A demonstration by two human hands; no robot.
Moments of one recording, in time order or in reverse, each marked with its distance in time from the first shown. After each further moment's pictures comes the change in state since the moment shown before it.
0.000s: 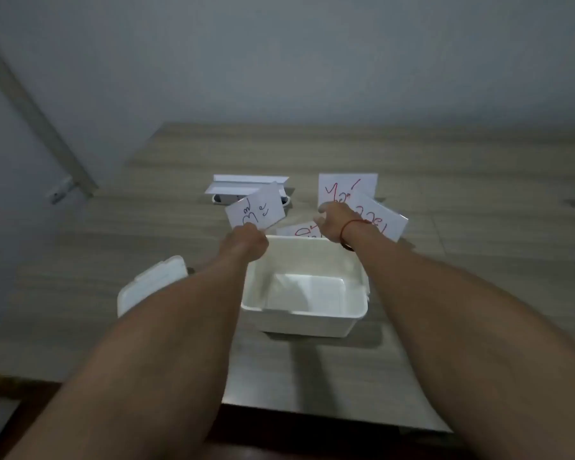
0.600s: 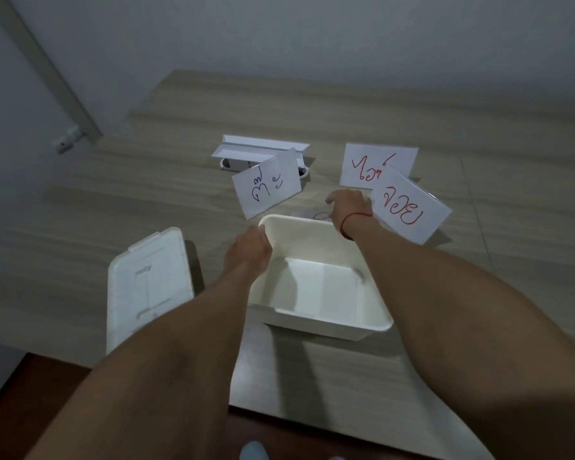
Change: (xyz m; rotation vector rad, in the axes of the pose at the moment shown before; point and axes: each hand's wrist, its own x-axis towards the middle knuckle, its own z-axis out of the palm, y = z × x) left_hand 0.026 -0.034 0.080 -0.158 0.143 -0.125; right_hand 0.089 0.019 0.074 -0.142 0.104 0.001
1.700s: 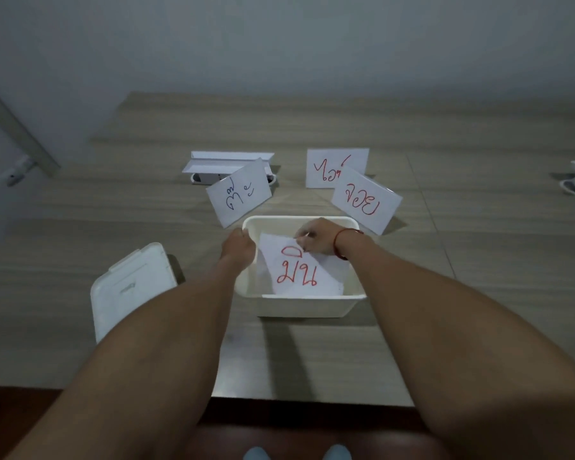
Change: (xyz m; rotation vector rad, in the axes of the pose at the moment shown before) left_hand -0.009 0.016 -0.016 -0.308 -0.158 -0.068; right_hand -0.085 0.006 -0.027 0.309 -0.413 -0.067
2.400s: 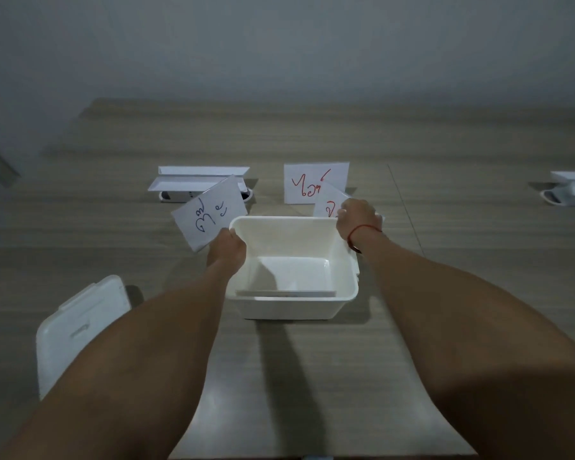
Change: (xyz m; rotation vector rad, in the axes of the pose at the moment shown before) left_hand 0.057 0.050 0.034 0.095 0.100 0.006; right_hand 0.046 0.066 -0.078 -0.144 0.587 0.375
